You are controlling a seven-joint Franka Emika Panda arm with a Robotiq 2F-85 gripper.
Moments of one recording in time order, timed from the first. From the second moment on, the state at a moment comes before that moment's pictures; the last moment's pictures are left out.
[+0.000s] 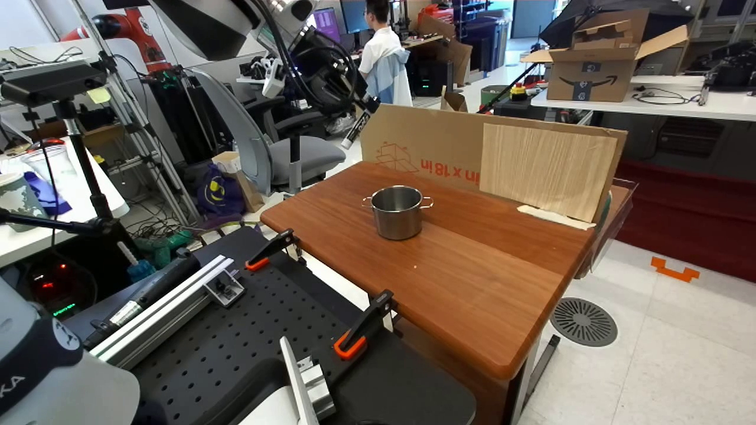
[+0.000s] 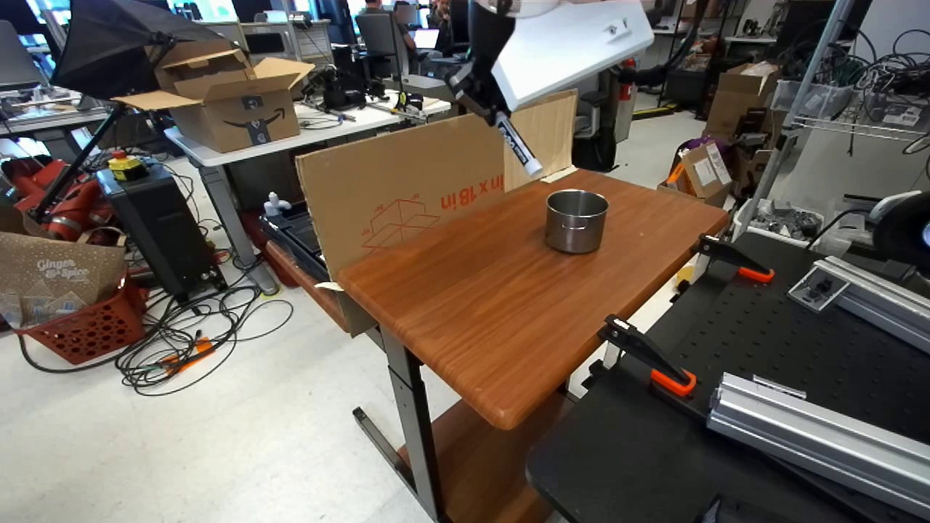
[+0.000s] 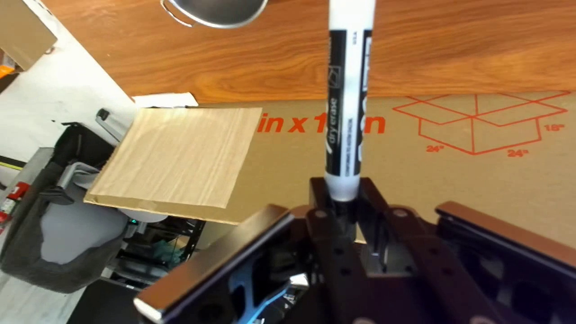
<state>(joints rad) 0.47 0.09 -0.15 -2.34 -1.23 2.55 1.52</state>
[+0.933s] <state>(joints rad) 0.15 0.01 0.01 -2.50 -1.41 2.54 1.72</state>
